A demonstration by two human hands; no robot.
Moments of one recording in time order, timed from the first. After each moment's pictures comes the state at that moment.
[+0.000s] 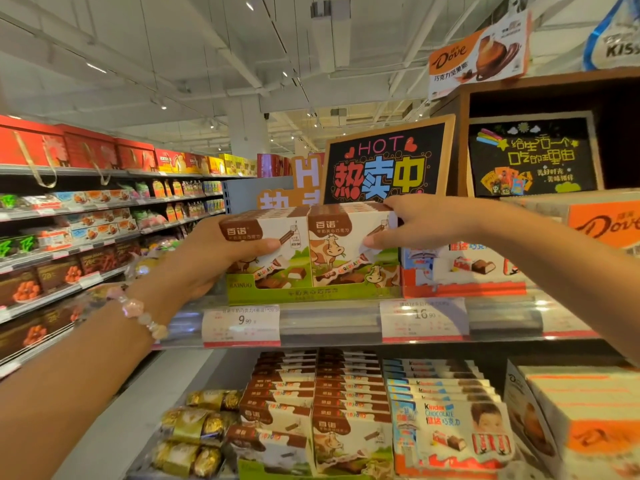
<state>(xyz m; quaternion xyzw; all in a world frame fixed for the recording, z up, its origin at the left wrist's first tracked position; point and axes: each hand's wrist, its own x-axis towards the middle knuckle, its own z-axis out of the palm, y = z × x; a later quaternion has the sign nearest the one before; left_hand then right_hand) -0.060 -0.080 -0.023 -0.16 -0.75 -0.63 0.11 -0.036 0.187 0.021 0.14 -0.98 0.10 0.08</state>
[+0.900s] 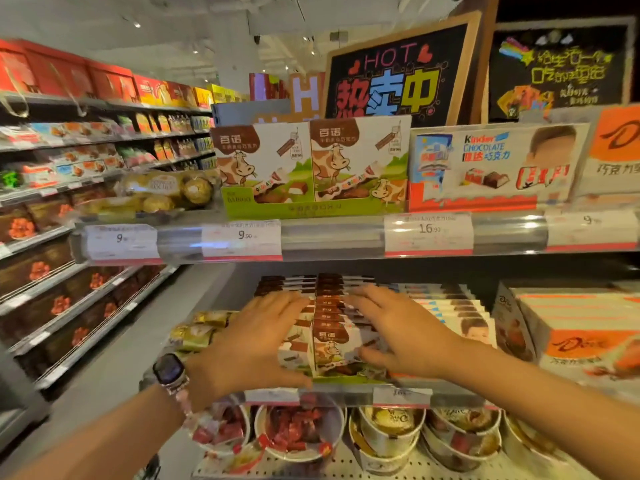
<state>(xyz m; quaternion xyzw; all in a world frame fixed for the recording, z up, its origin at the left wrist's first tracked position) -0.013 -0.075 -0.205 -0.31 -0.94 -0.01 0.12 -0.009 0.170 -0.205 0.31 -0.94 0.04 0.15</state>
